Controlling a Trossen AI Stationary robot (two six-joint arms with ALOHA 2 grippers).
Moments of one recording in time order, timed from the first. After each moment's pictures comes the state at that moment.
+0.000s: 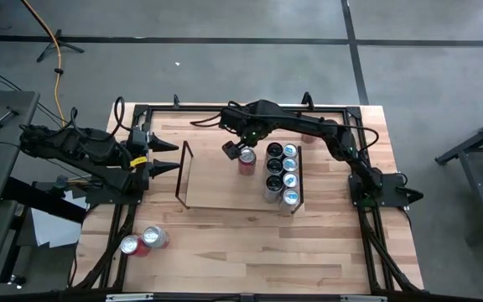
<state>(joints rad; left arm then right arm) -0.30 0.69 1.01 -0.59 -0.44 -0.28 -0.21 2.25 2.36 -1.41 0.05 0.65</state>
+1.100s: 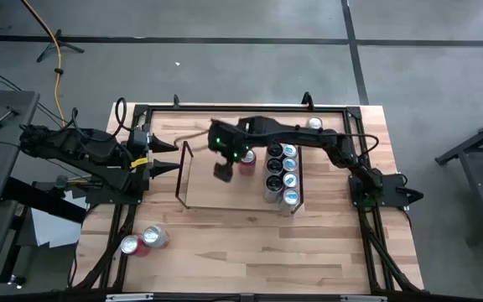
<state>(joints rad) -0.30 0.69 1.01 -0.62 -0.44 -0.31 -0.10 2.25 2.36 -1.13 -0.11 0.26</state>
